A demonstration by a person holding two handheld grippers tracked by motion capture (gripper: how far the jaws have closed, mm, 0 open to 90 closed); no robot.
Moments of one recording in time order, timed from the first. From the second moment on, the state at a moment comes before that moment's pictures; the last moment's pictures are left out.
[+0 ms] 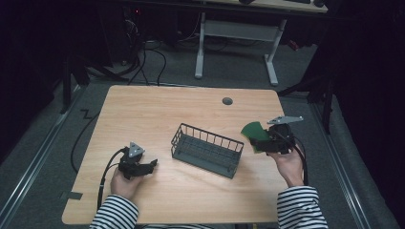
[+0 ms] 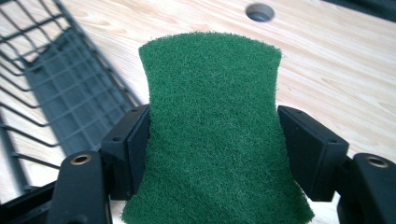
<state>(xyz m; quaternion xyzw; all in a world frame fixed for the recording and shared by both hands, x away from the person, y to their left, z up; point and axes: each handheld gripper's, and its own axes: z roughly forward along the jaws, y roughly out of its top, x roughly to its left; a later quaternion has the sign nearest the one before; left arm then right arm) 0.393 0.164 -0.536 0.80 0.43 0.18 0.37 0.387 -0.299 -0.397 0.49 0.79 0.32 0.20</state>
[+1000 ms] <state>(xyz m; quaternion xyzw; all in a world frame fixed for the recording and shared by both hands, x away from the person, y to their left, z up) 0.393 0.164 -0.536 0.80 0.43 0.18 0.36 0.396 -0.213 -0.403 0.37 0.86 0.30 0.18</state>
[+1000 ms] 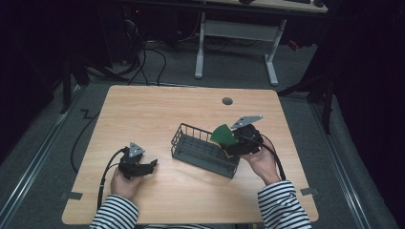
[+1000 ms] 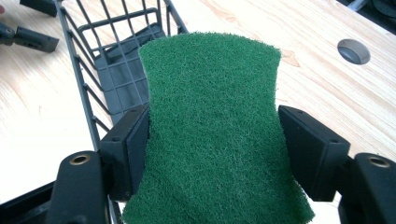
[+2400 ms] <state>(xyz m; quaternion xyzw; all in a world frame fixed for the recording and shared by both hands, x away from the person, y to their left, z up) 0.393 0.163 -0.536 0.80 0.43 0.18 0.36 0.382 -0.231 -0.403 0.39 0.84 0.34 0.17</state>
